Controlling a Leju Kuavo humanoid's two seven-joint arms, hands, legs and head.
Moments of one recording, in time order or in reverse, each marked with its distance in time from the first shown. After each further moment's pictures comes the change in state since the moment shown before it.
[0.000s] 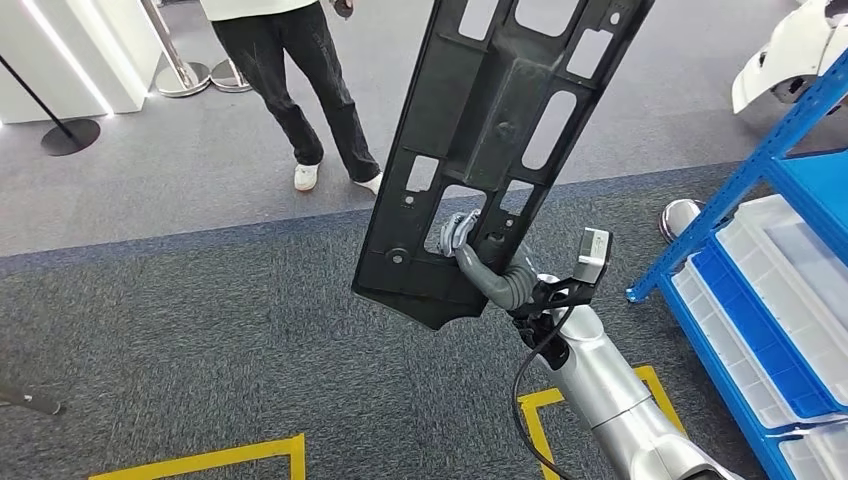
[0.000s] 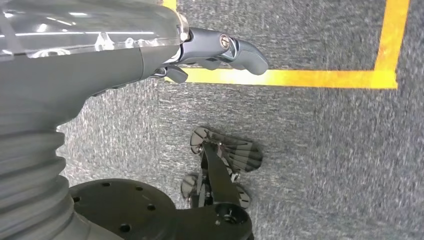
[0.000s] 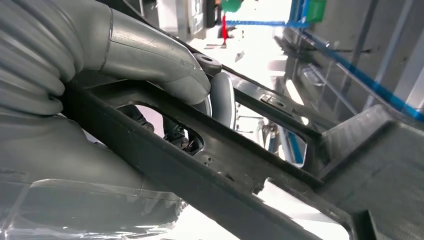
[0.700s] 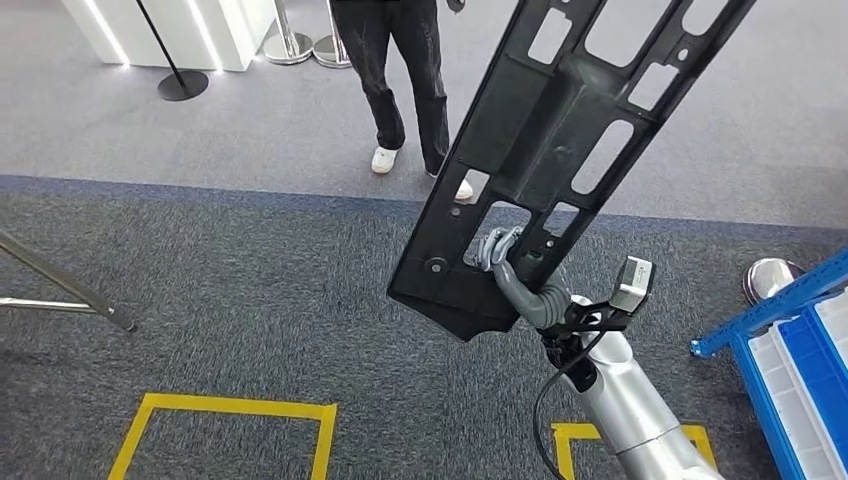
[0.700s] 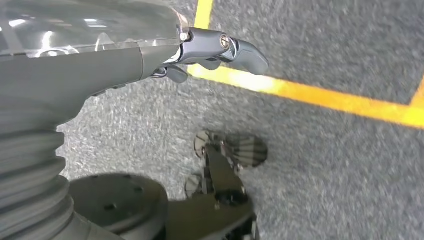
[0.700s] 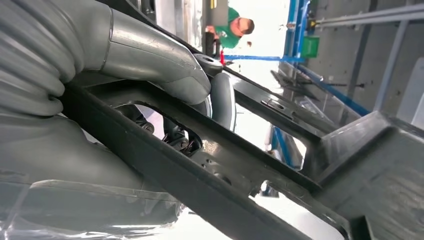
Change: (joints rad) left arm -0.018 -0.005 -0.025 0.000 -0.041 0.011 0.030; right arm 0.121 -0.068 -0.079 -0.097 0.010 -0.017 -0.040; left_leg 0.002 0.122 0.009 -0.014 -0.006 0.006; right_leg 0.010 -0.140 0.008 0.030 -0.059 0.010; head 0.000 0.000
